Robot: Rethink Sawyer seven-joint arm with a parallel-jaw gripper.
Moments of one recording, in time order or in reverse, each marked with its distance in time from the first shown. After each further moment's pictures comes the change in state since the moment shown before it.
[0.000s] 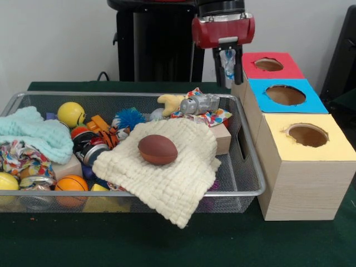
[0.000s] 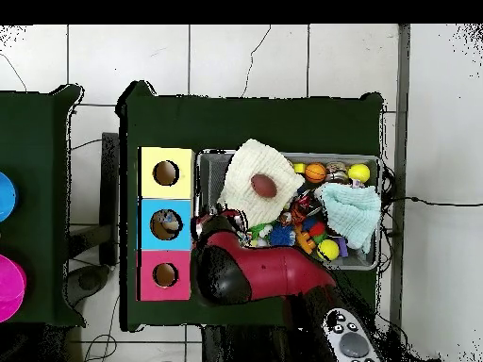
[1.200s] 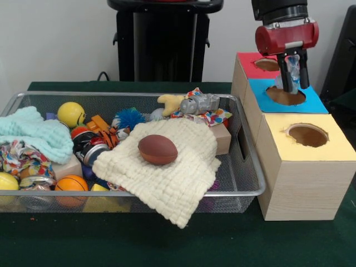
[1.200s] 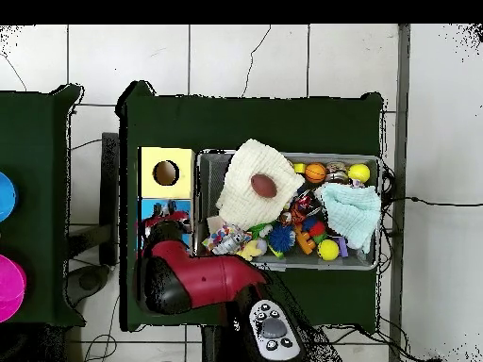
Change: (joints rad) arm 0.241 0.088 -0.082 0.022 0.154 -0.281 0.006
